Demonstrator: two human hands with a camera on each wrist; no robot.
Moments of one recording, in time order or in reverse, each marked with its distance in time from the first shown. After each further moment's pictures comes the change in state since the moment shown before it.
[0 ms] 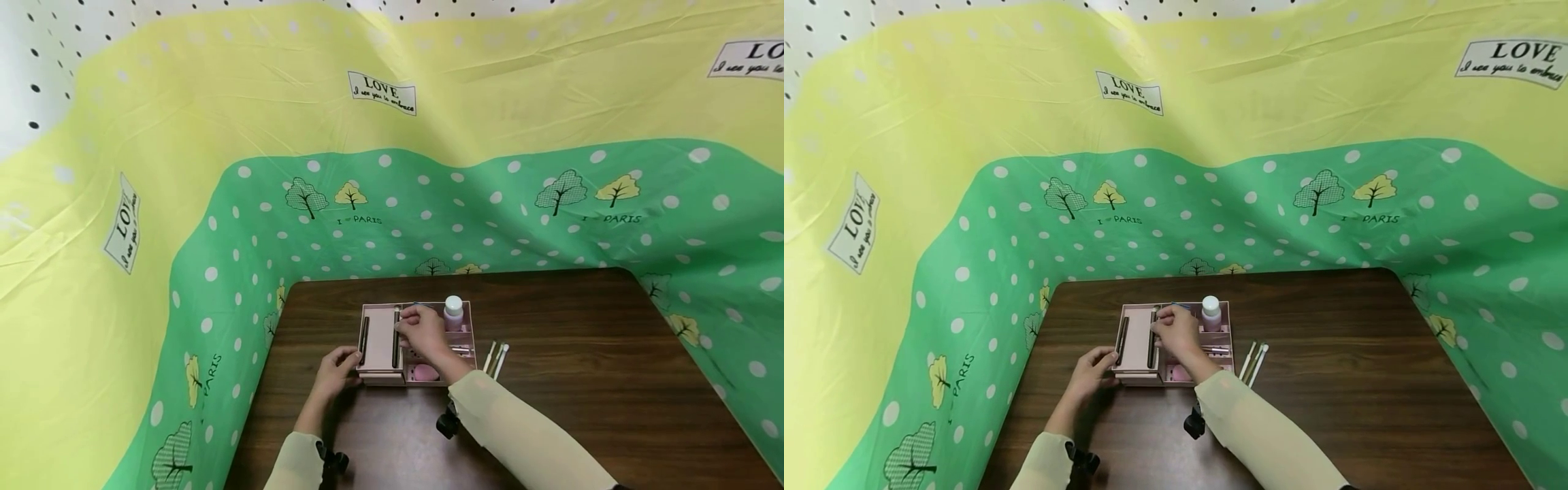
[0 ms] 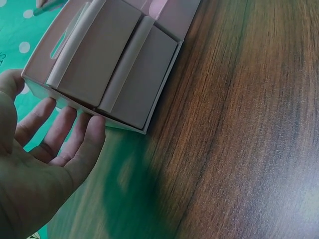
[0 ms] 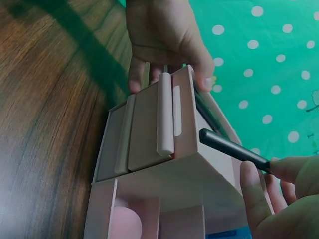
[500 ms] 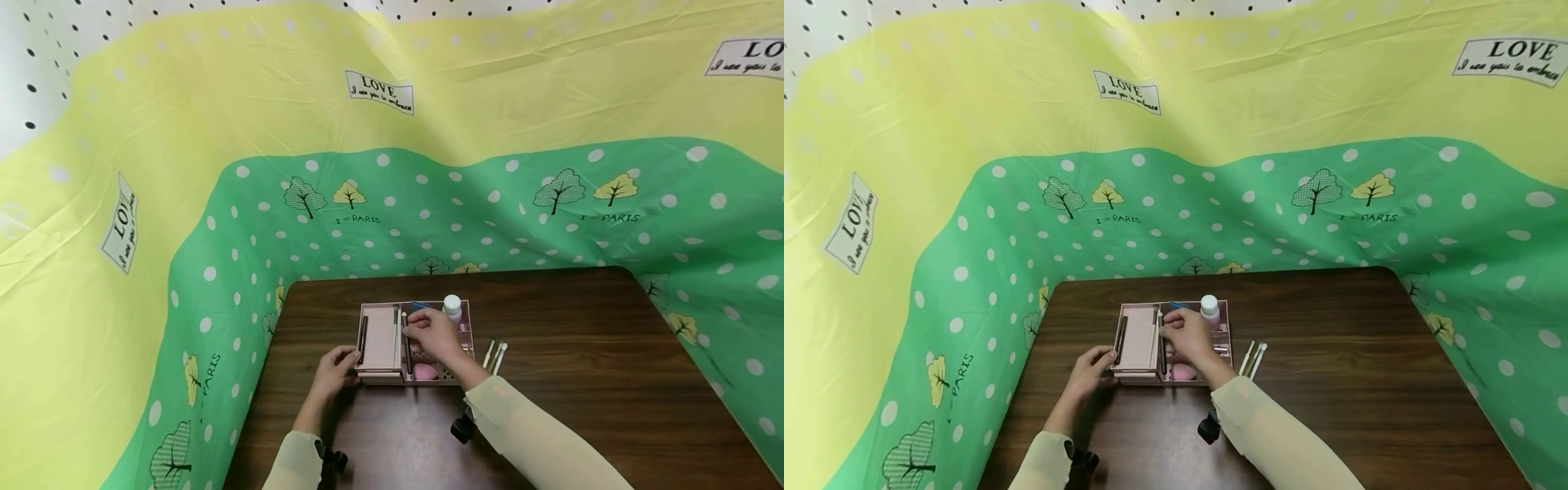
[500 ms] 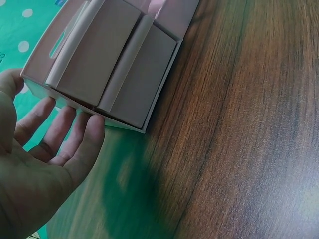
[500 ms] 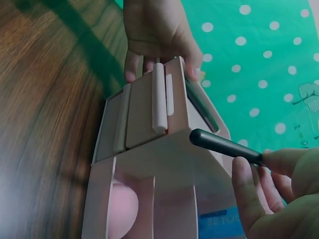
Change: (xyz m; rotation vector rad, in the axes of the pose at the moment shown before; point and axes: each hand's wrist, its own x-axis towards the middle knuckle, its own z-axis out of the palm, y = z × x) left_hand -0.002 0.002 0.001 0.013 0.019 -0.007; right_hand -0.012 0.001 -0.028 -0.103 -0.046 -0.057
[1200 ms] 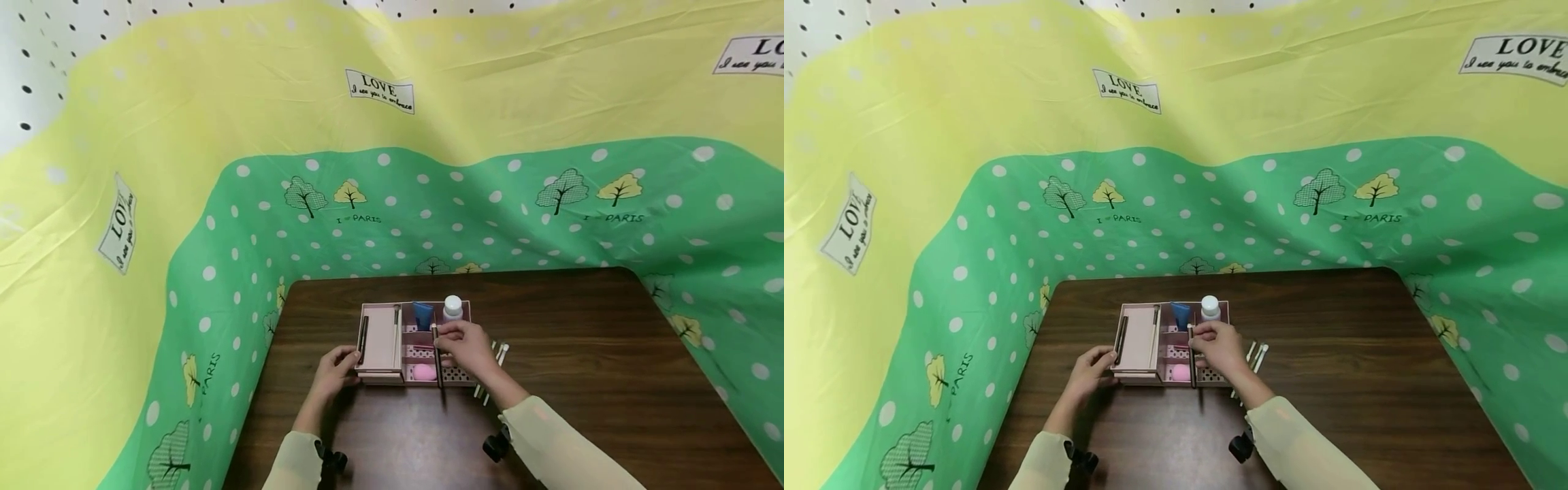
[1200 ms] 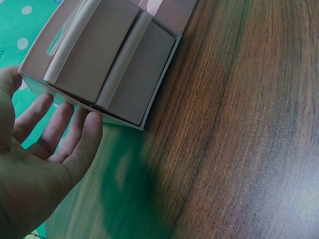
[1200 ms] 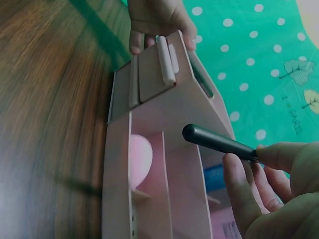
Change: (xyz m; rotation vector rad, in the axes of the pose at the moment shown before) left_hand -0.006 0.012 0.000 -0.030 -0.027 -0.011; right_hand -0.017 0.031 -0.051 0.046 -0.006 0.089
